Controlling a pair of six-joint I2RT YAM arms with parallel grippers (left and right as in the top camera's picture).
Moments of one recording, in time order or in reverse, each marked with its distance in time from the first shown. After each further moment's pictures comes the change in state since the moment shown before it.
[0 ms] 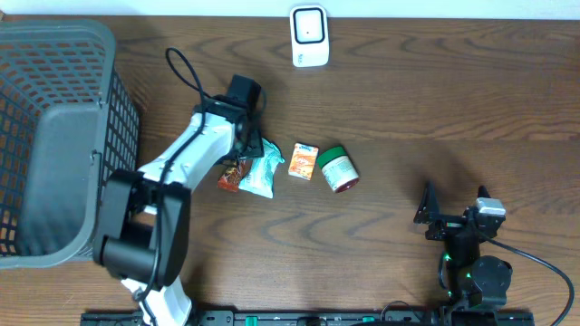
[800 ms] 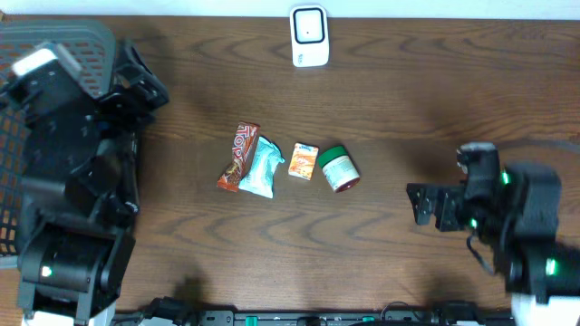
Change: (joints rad) left arm 0.102 -0.920 0.087 0.291 -0.387 0.081; right arm 0.031 0.896 1.033 -1.011 -0.288 -0.104
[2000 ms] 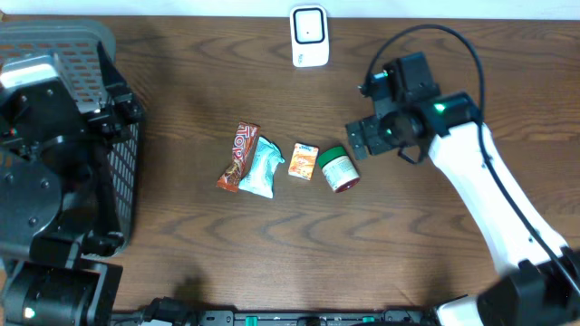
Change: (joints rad) left arm 0.000 -0.079 0.000 0.085 -0.036 0.458; right arm 0.330 0.721 0.399 0.088 0.192 -0.047
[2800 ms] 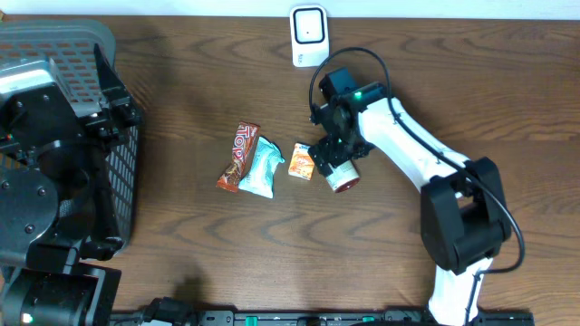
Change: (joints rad) left arm 0.000 -0.010 0.000 -0.003 0.000 0.000; right arm 0.134 0.406 0.106 -0.032 -0.007 -0.085
